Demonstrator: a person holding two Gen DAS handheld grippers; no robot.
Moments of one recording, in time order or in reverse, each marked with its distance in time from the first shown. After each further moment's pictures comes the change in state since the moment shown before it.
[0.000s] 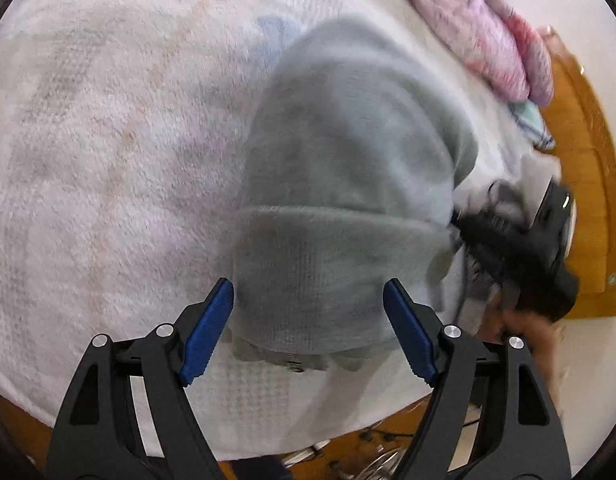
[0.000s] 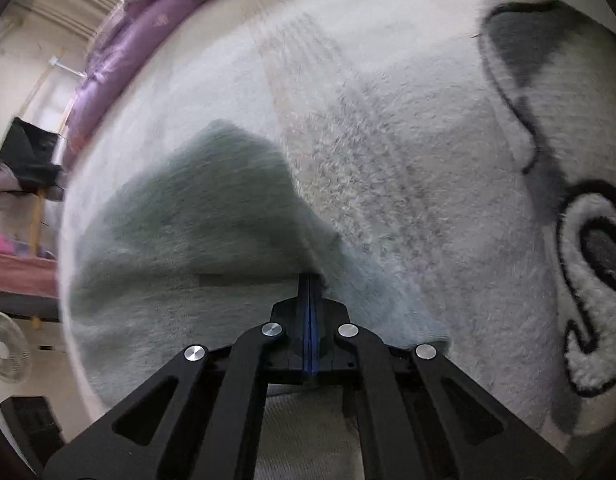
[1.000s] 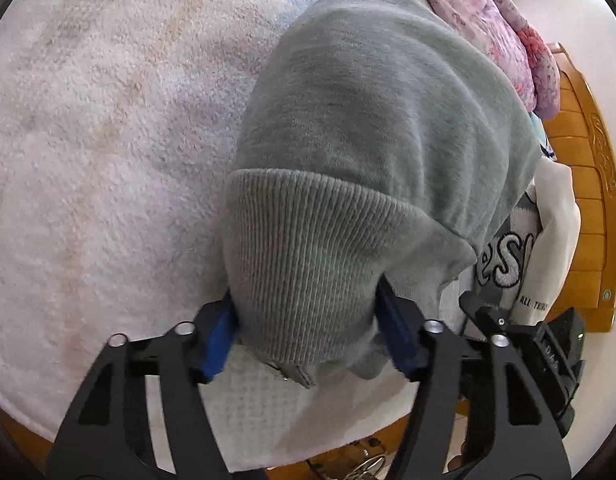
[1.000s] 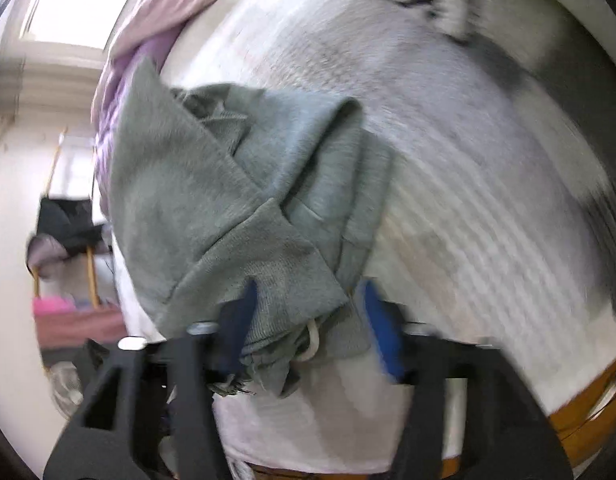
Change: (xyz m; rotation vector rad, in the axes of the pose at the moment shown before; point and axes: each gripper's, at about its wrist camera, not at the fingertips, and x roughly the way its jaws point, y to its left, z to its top) left arm 0.038 0.024 -0.004 -0.038 0.026 -0.002; right arm -0.015 -0.053 -0.108 0.388 -0.017 0.241
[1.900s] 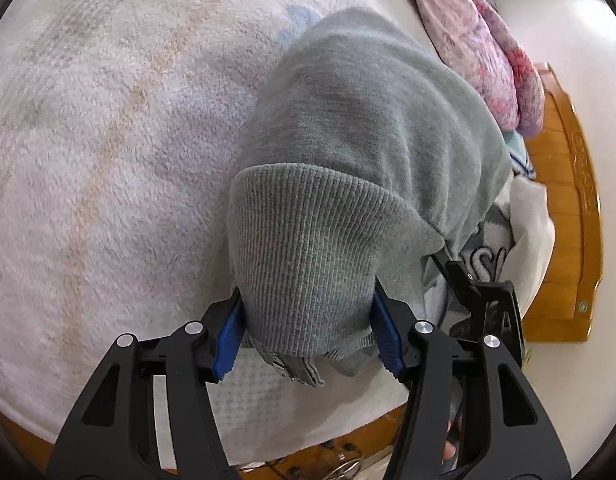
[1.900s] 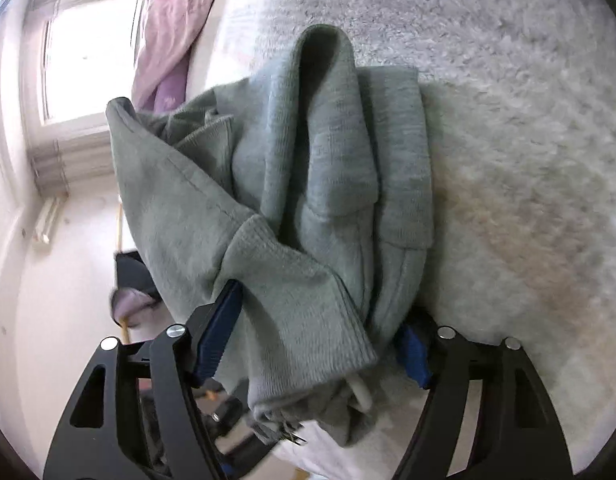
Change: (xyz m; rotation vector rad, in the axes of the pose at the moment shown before) left arm -0.015 0.014 -0.001 -0.070 -0.035 -0.103; right arm 0.054 -0.013 0.018 0.202 0.028 0.352
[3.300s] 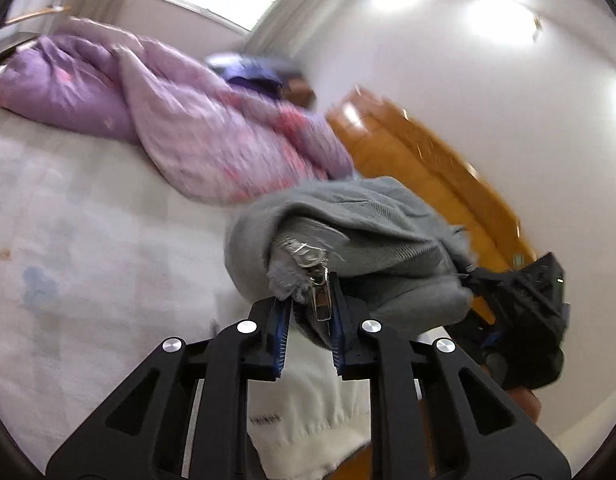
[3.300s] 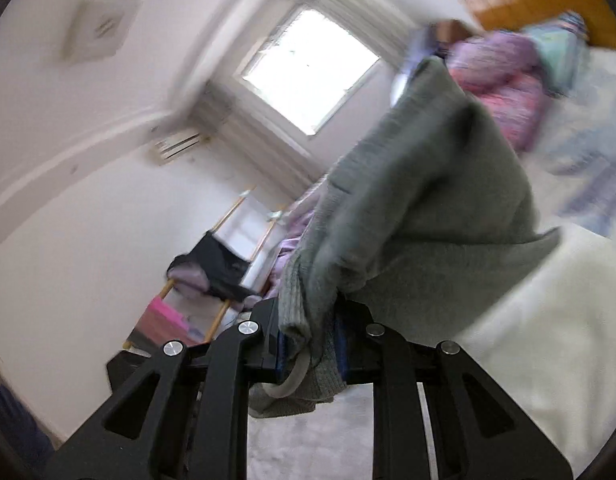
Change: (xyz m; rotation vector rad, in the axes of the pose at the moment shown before) left arm -0.068 -0.362 -0.062 0.561 -0.403 -0.278; right arm -0.305 0.212 0.127 -0.711 -0.311 0.143
